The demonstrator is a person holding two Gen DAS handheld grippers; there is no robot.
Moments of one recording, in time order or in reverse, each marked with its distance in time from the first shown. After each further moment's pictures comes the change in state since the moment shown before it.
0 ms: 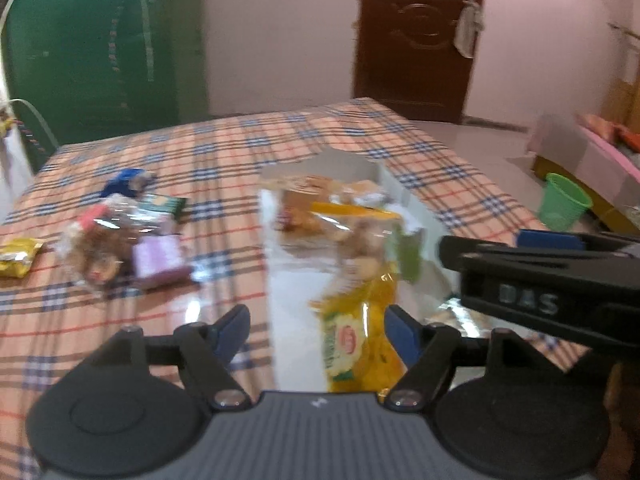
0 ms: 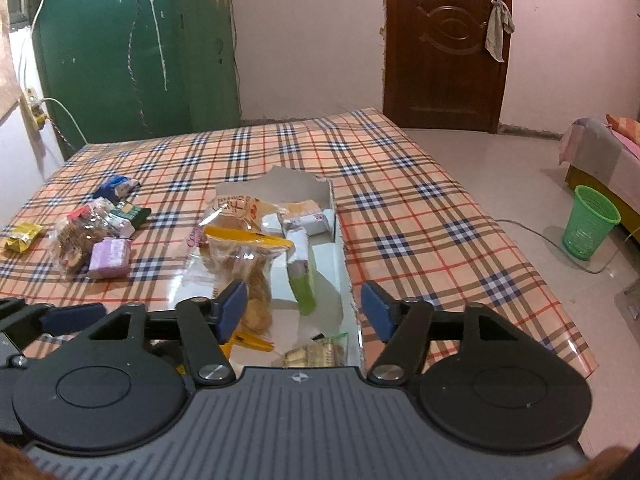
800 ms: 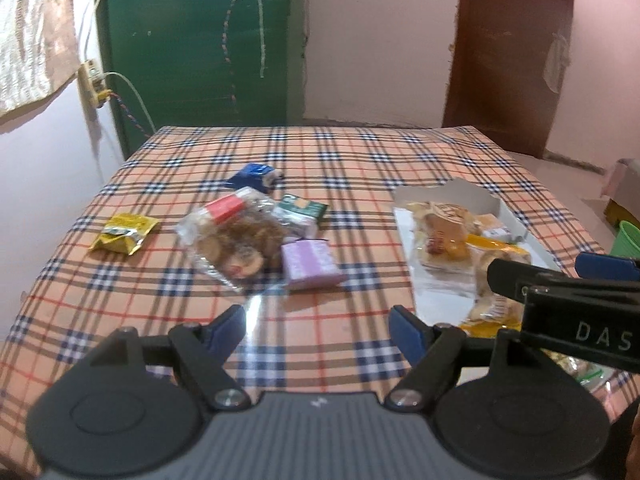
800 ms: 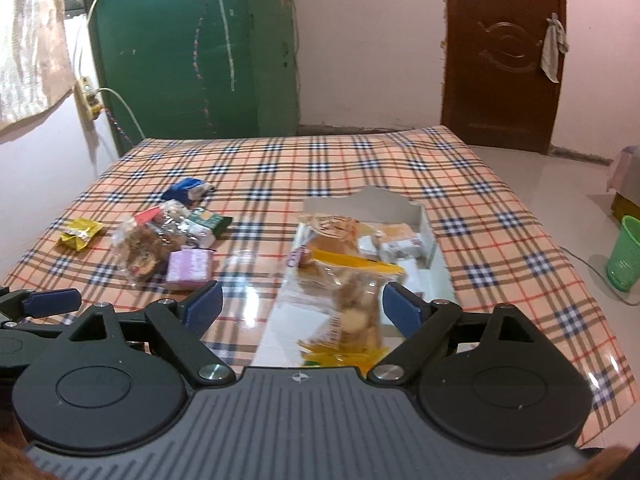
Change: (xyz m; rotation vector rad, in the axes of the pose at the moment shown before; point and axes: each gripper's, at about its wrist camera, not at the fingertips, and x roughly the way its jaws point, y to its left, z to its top) left arm -0.025 0.084 -0.001 -0.142 -0.028 0.196; right arm 0.029 0.075 0.020 -0.095 -0.007 0.149
